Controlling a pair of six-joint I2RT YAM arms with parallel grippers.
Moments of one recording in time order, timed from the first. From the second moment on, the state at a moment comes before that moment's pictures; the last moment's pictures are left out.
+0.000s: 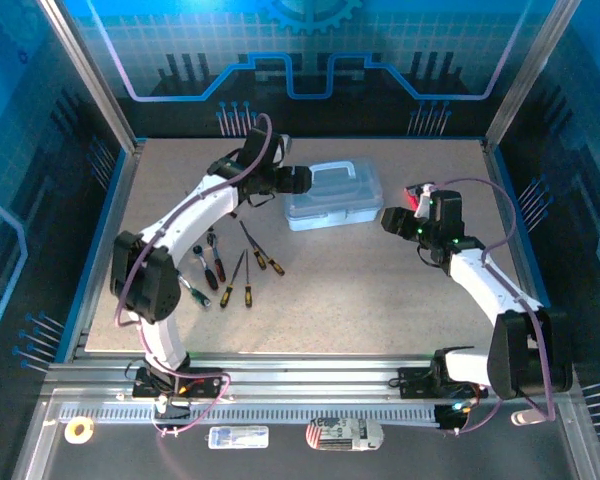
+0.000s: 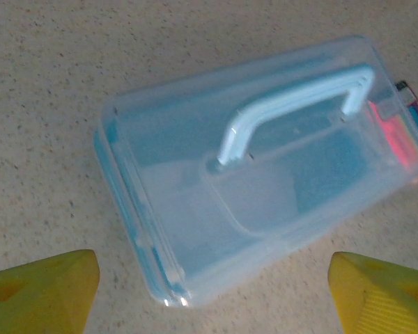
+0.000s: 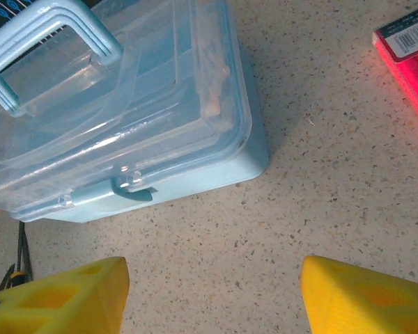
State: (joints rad) left arm -0.42 1.84 1.65 -0.60 0.07 -0.36; right arm 0.09 1.28 0.75 -0.14 -0.26 0.41
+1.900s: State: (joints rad) left arm -0.59 1.73 1.17 -0.18 0.07 -0.62; right arm 0.10 1.57 0.97 -0.11 -0.20 0.39
